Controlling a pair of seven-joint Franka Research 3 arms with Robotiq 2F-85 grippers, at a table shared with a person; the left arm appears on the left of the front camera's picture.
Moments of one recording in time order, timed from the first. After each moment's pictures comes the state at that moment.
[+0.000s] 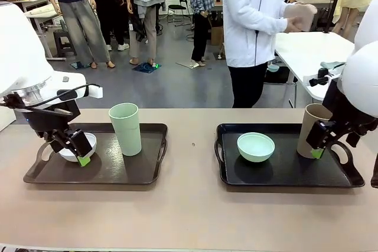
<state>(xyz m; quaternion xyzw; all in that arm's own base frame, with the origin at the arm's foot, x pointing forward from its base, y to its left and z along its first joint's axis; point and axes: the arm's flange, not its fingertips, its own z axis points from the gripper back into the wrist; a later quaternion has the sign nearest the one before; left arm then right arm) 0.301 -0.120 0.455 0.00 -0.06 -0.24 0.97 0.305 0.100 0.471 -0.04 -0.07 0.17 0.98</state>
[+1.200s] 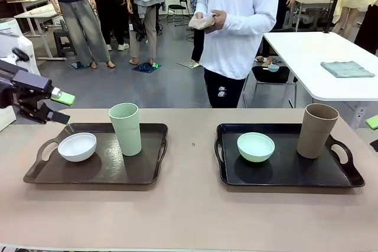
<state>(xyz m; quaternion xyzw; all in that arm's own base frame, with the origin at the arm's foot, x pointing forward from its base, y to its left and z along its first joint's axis) 0.320 -0.006 0.479 -0.49 -0.15 -0.13 0.85 0.305 -0.082 0.460 0.47 -0.04 0.10 0.87</state>
